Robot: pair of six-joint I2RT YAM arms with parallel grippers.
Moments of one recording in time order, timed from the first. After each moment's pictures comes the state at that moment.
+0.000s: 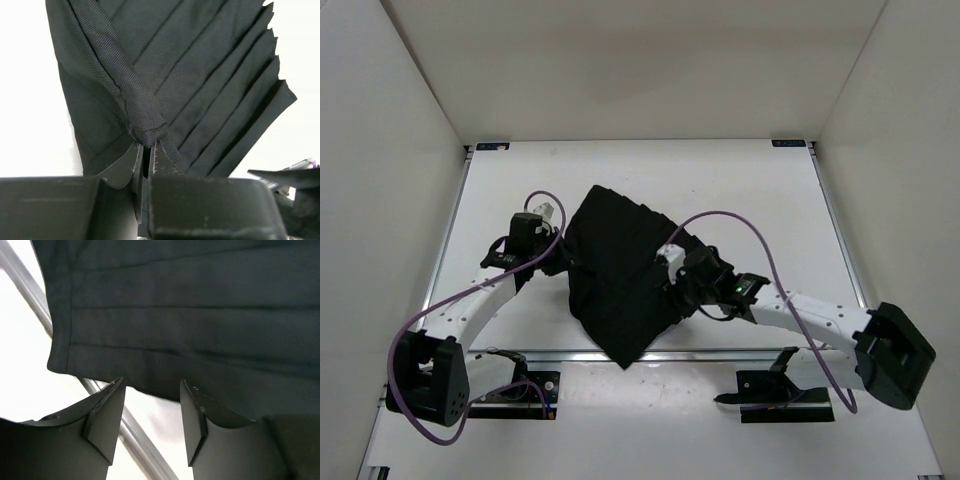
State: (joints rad) left arm -0.24 1.16 0.69 -0.31 0.26 -0.59; right arm 0.83 1.18 0.63 -0.21 -0.27 0.20
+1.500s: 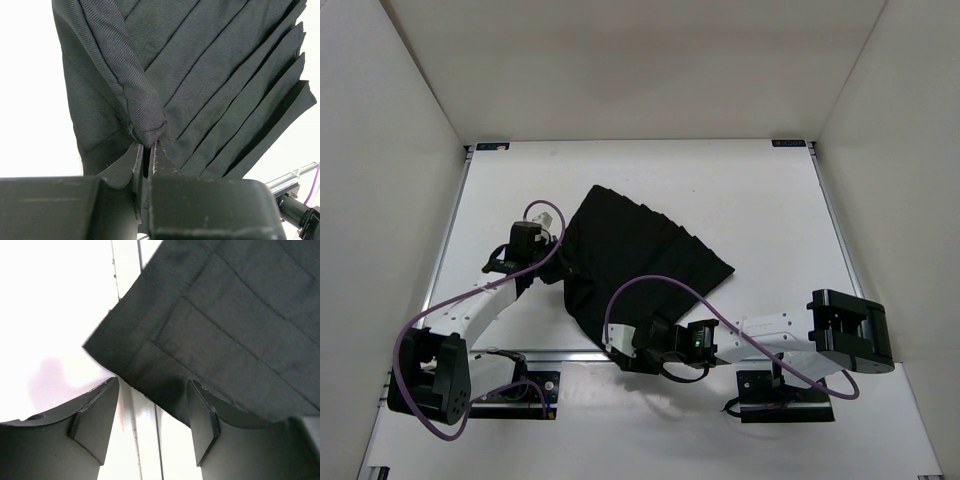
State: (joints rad) left arm -0.22 1.17 0.60 -0.26 0.27 -0.59; right arm 1.42 1.44 0.65 -0.01 0.12 -0.19
